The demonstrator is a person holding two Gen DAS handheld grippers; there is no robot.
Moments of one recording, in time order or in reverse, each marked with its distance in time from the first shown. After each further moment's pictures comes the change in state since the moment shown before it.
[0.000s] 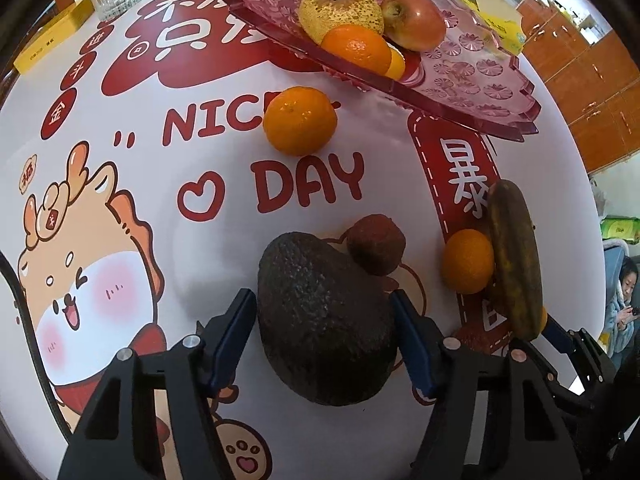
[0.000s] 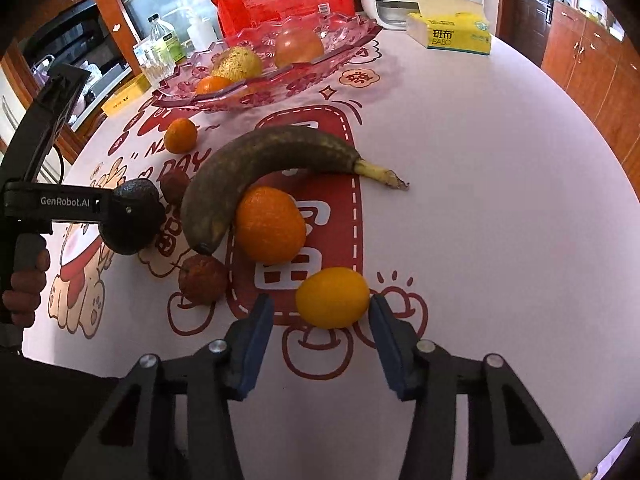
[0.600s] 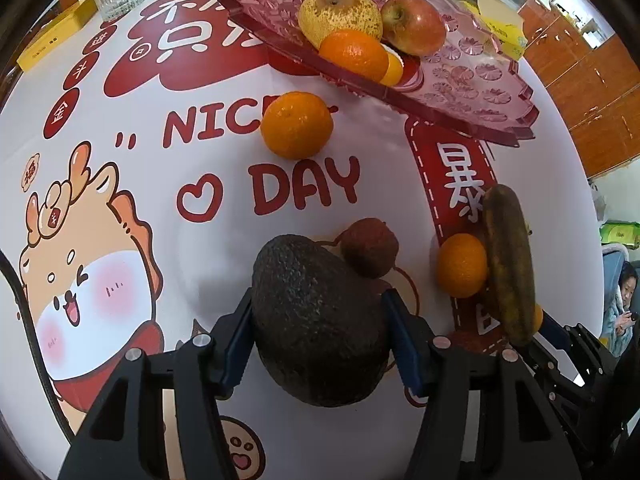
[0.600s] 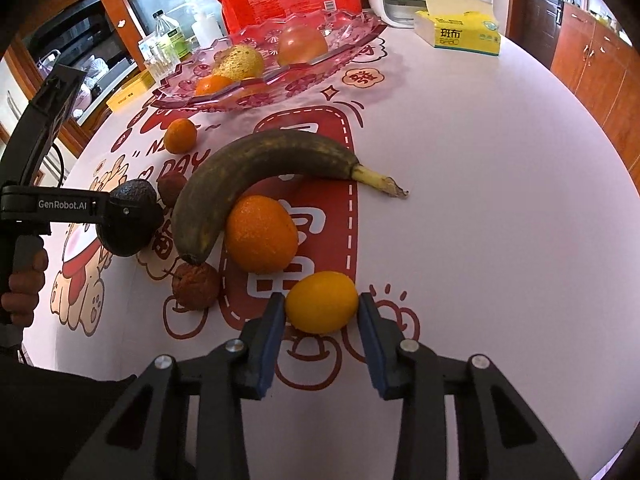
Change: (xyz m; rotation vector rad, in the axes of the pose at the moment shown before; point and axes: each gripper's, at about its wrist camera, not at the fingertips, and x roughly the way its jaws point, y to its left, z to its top) left arm -0.004 -0.002 0.001 -0.010 -0.007 -0.004; right arm 0.003 -0.008 0.009 -0.027 0.017 0.029
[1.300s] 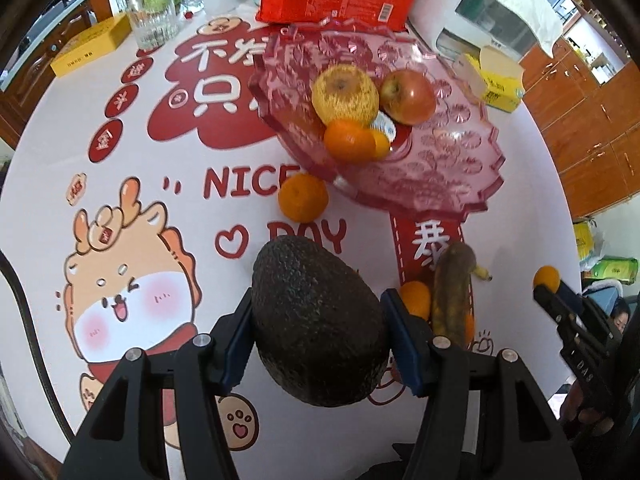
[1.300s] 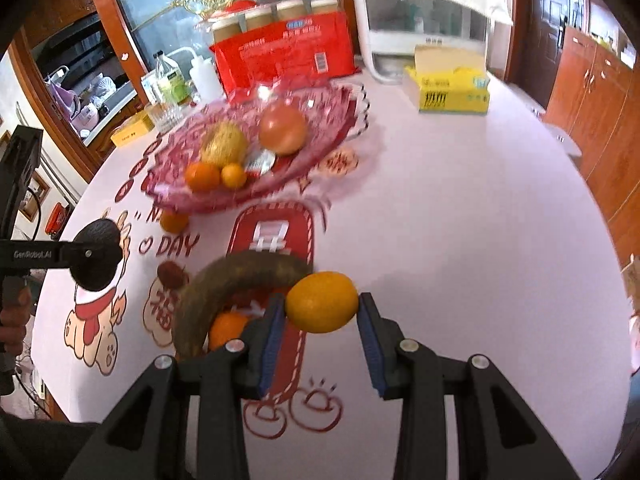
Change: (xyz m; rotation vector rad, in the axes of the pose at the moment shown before) left arm -0.074 -0.009 0.022 -0.082 -0.083 0.022; right arm -0.046 -0.036 0.074 -0.039 -0.097 0.001
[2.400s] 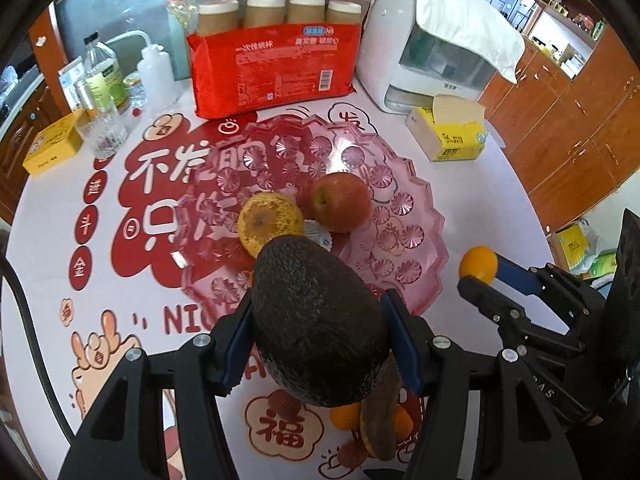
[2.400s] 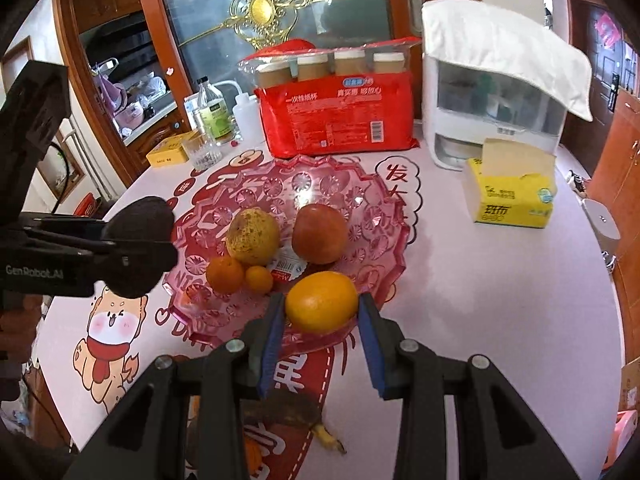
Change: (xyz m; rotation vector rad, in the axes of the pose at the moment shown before) left arm -0.016 -0.070 0.087 0.129 -0.140 -0.019; right arm 0.025 0.013 0.105 -0.172 -0.095 0.131
